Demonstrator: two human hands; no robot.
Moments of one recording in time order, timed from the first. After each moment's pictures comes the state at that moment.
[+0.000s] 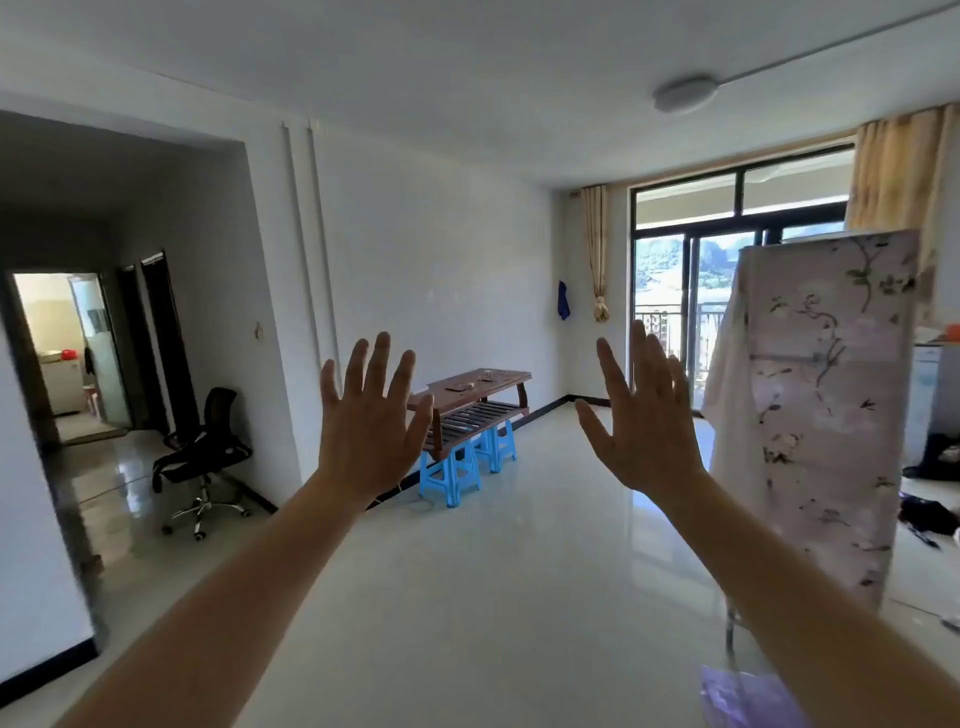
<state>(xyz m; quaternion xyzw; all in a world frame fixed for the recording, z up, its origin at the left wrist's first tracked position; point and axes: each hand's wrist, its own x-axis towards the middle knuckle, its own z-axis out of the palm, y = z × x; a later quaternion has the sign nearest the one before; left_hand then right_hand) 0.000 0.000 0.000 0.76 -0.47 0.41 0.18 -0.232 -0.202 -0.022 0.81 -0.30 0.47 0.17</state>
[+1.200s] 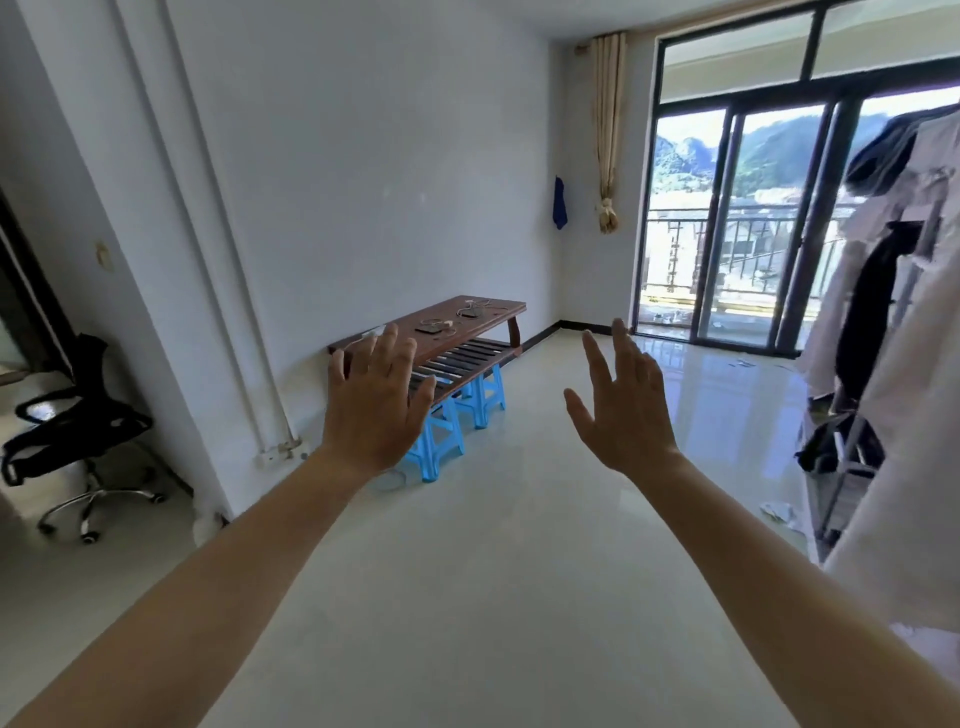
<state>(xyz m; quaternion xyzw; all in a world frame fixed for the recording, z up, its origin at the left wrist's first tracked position) 0.504 -0.599 -0.092 0.81 -0.51 0.27 0.14 0.277 -0.782 -0.130 0.86 -0.36 0.35 0.10</state>
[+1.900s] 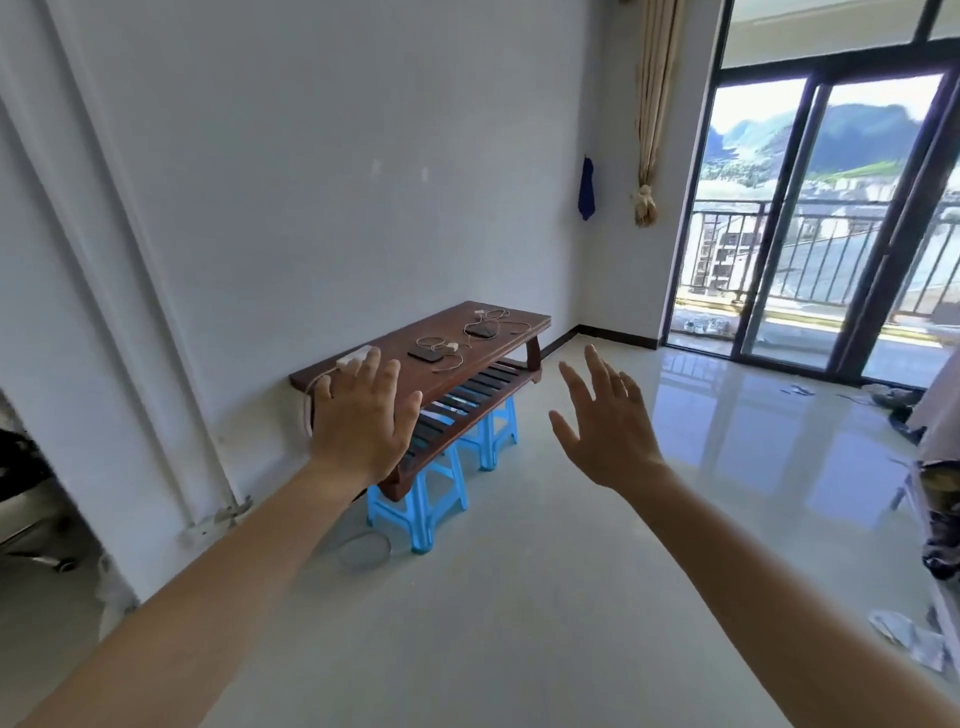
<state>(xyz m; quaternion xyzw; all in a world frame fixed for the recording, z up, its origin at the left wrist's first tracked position) 0.907 -1.035 -0.127 0.84 -0.48 0.21 0.14 0.681 -1.225 -0.159 0.89 -0.34 0.27 0.11</state>
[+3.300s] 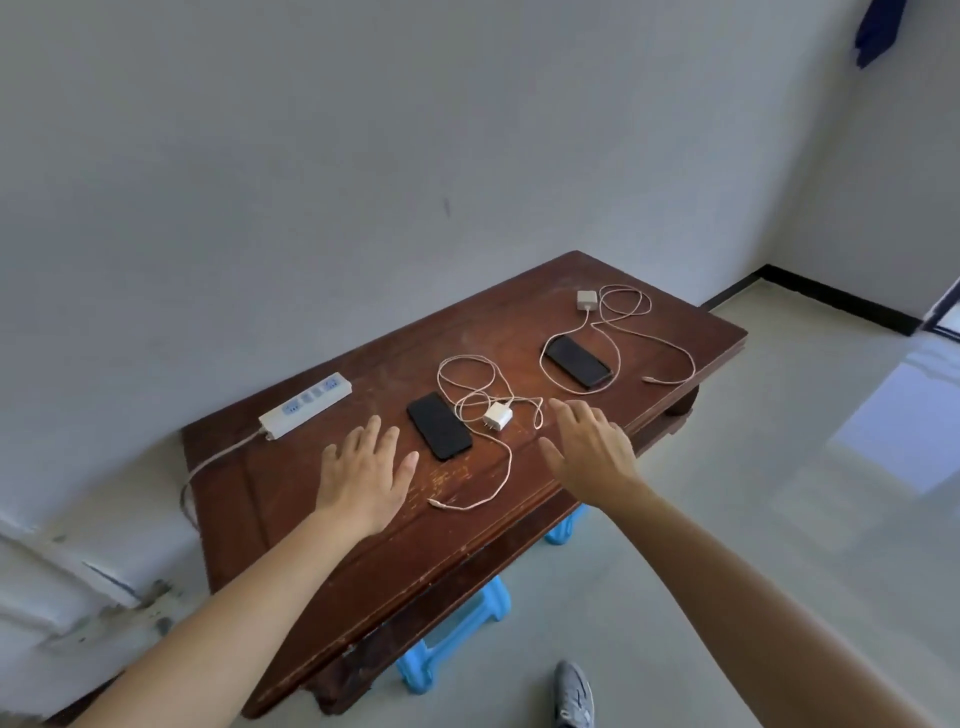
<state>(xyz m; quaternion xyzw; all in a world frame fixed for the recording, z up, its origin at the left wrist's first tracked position) 1.522 -1.766 -0.356 0.95 -0.31 -0.02 -0.03 1.366 -2.015 -0.355 0.96 -0.24 0.10 -0.09</state>
